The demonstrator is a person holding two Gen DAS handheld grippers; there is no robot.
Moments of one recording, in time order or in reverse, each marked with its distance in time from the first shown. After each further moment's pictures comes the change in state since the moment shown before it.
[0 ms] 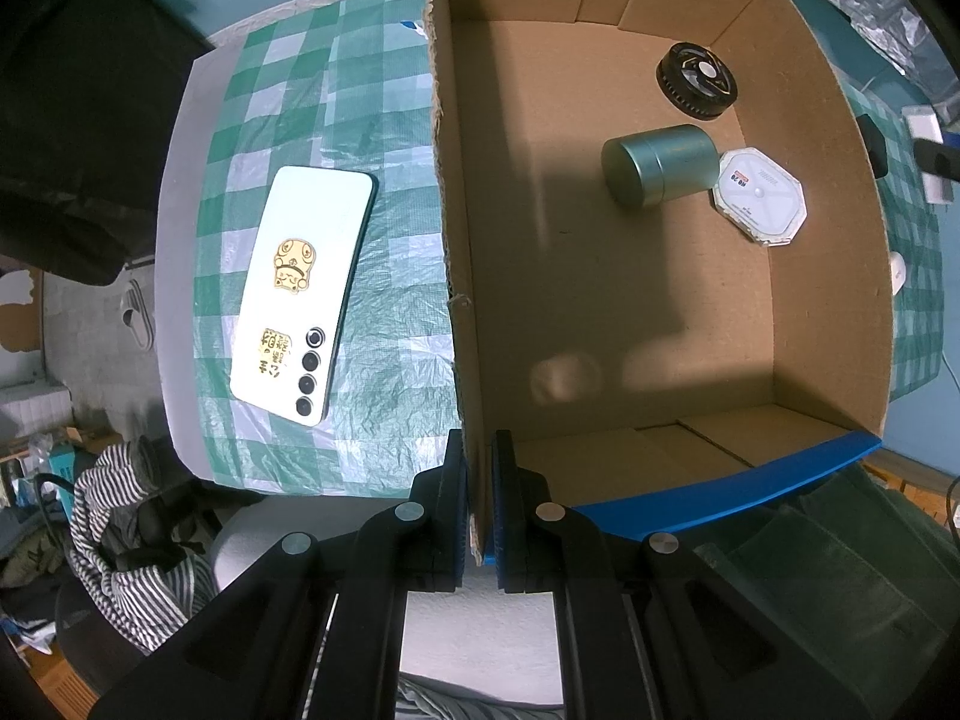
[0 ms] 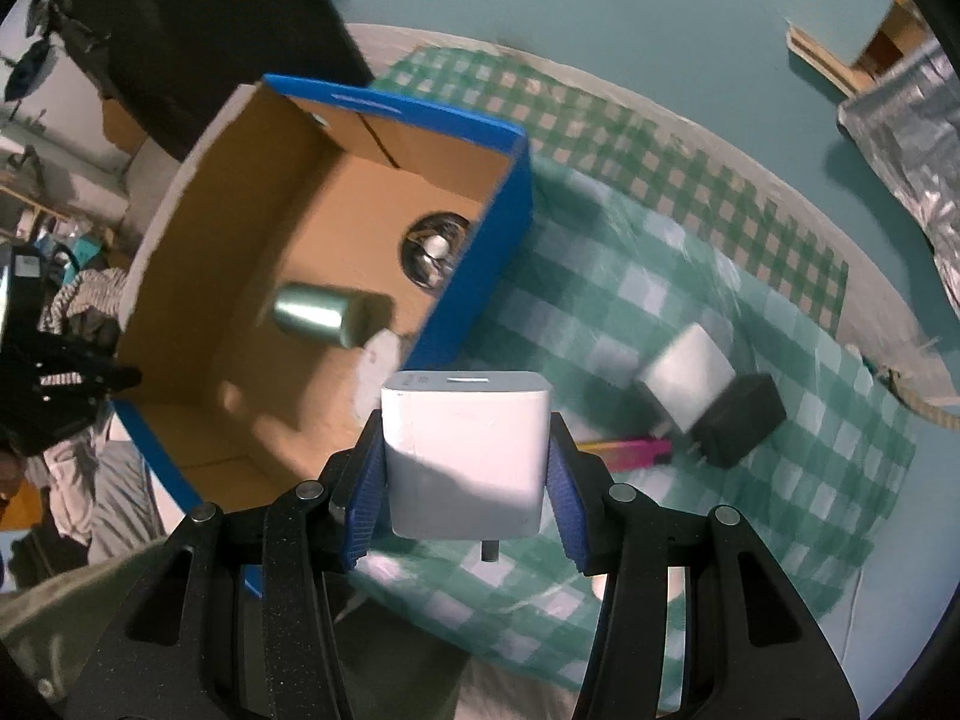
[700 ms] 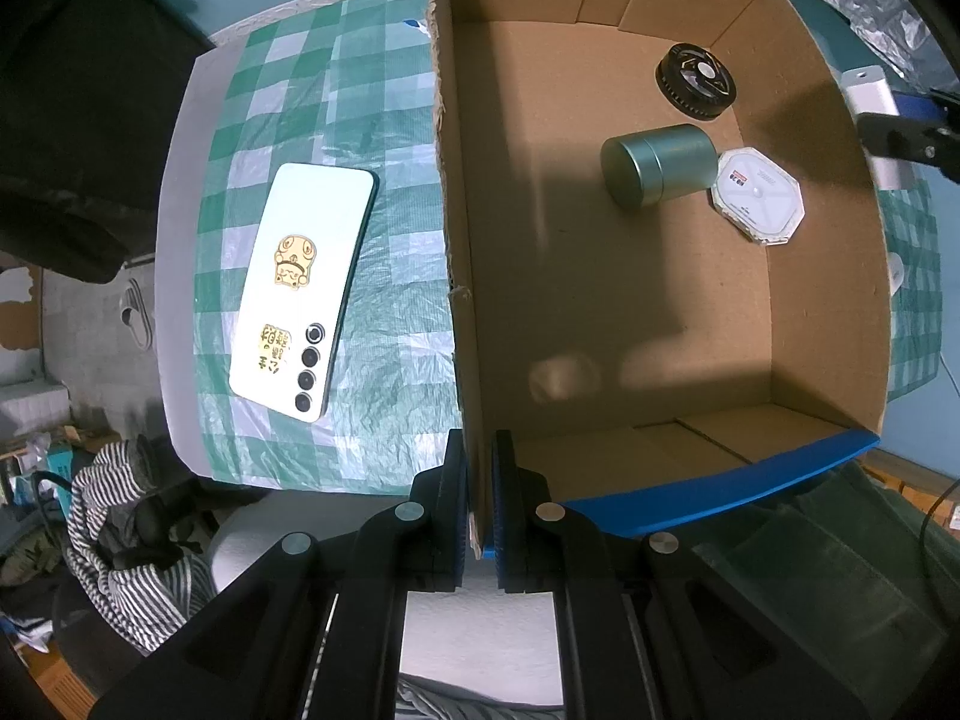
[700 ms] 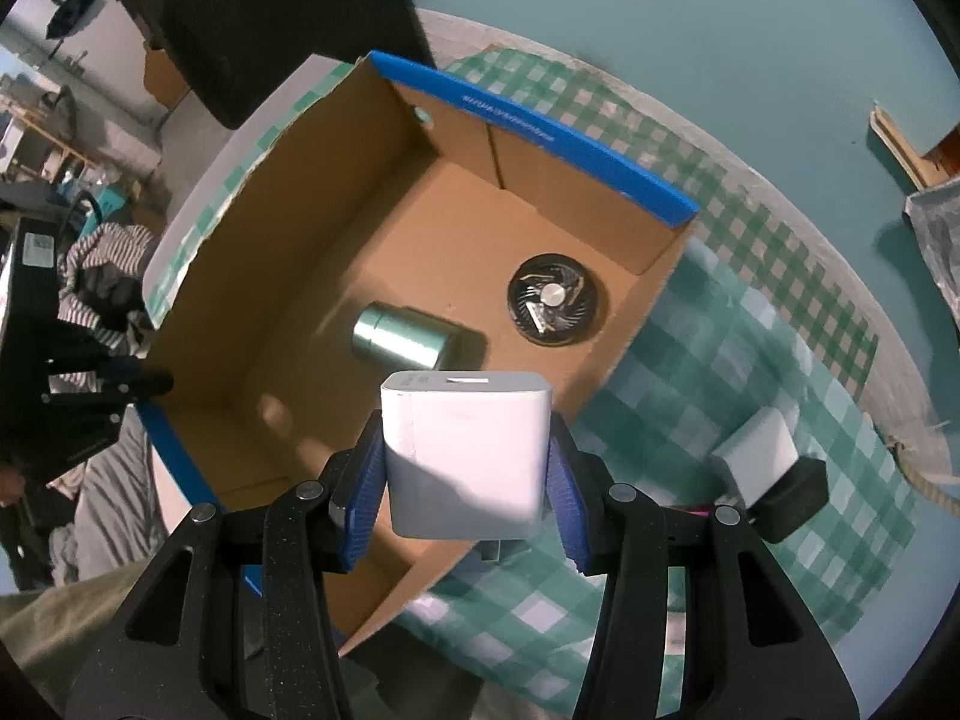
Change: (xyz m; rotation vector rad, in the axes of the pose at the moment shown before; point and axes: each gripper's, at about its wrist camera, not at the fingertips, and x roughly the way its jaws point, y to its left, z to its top) left arm 0.000 0.000 0.001 -0.001 -0.001 -0.003; right arm 0.028 0.059 0.027 -0.139 0.018 0.027
